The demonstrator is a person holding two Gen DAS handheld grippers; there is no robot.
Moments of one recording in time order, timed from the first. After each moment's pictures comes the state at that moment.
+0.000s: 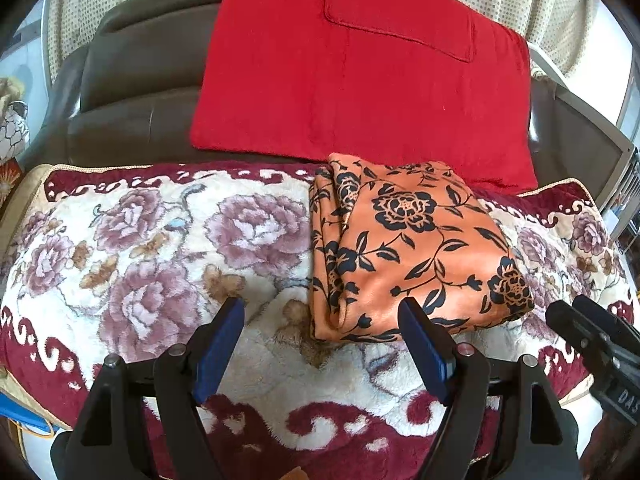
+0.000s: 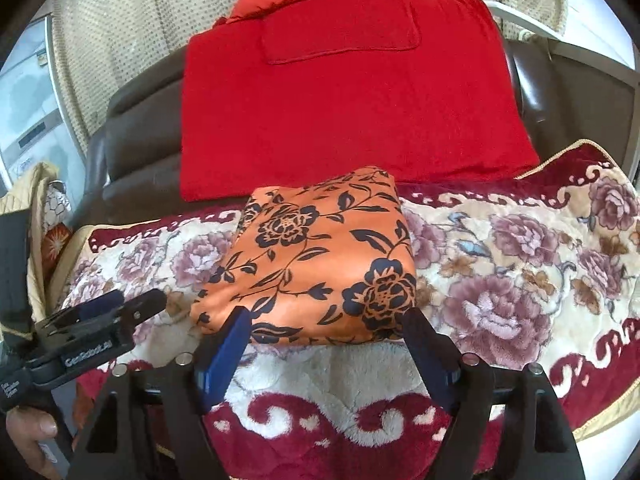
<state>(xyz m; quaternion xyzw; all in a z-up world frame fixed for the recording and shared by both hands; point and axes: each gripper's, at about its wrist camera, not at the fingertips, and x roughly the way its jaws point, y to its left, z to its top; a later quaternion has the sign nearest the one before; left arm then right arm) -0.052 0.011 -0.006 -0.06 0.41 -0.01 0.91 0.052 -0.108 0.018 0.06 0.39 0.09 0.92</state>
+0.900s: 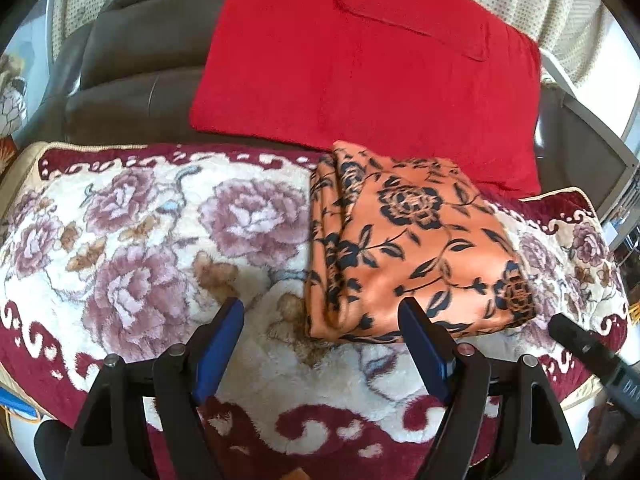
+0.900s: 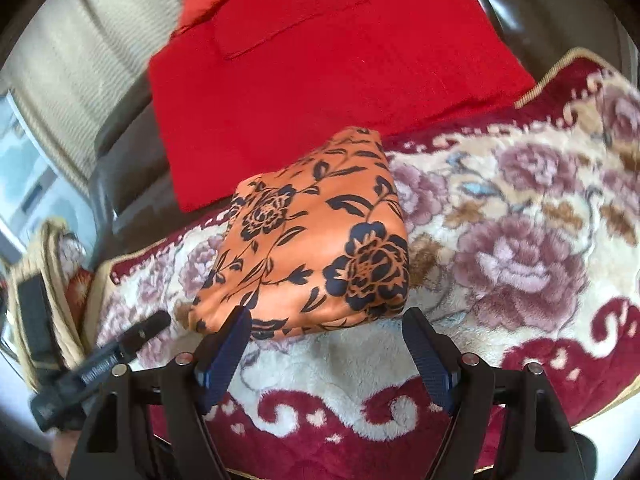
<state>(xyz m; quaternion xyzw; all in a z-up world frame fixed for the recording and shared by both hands) -0.044 0.011 -0.013 -0.09 0.42 -0.02 0.90 0.066 -0.143 -0.009 0.16 0.42 0.11 0.89</state>
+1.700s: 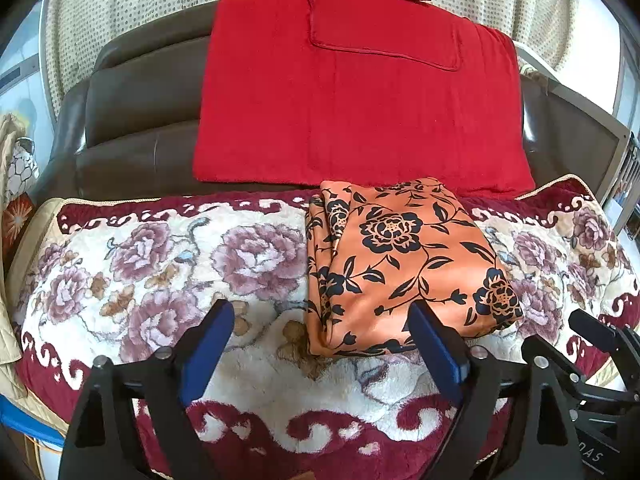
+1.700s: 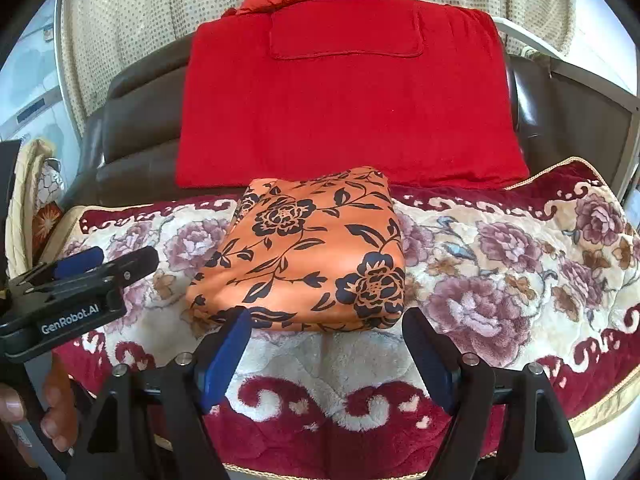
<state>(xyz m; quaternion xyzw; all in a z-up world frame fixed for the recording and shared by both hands) -0.062 -0.011 0.021 -0.02 0.37 0.00 0.93 0.036 -0.099 0.025 0.01 0.39 0.08 0.92</state>
